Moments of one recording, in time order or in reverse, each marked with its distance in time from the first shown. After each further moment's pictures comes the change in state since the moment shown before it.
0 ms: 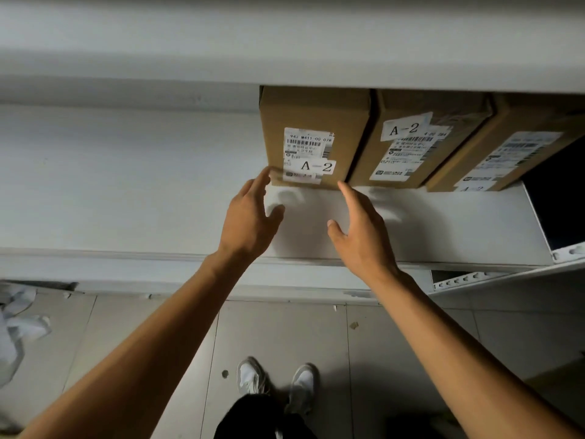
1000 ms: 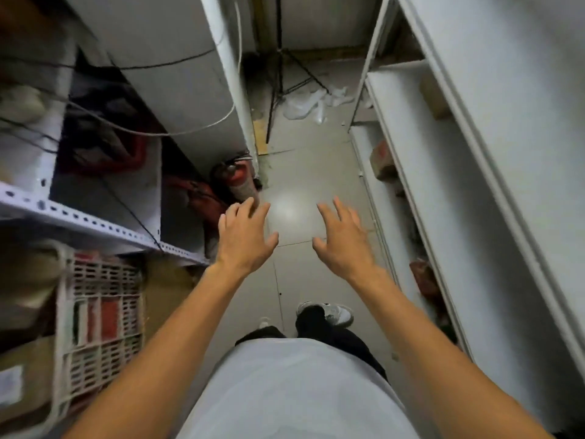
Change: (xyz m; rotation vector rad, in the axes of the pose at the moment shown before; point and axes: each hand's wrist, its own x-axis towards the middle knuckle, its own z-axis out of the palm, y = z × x) left_hand -0.597 0.020 -0.084 0.306 0.440 -1.281; right_hand -0.381 -0.192 0.098 -0.504 -1.037 -1.023
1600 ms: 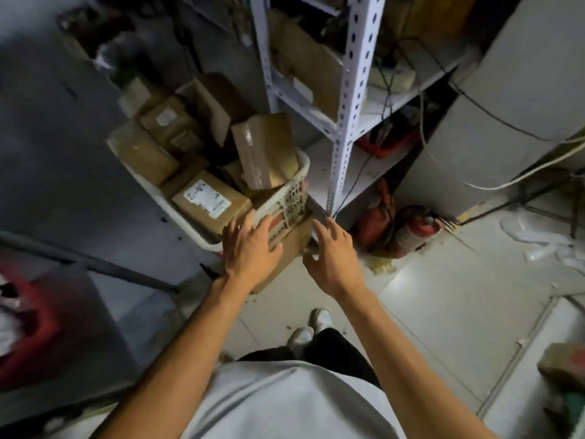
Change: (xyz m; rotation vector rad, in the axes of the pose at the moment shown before) left_hand -0.256 -0.201 -0.028 -0.242 0.360 -0.970; right_hand -0.068 -0.275 0.145 -0.186 -0.404 -0.867
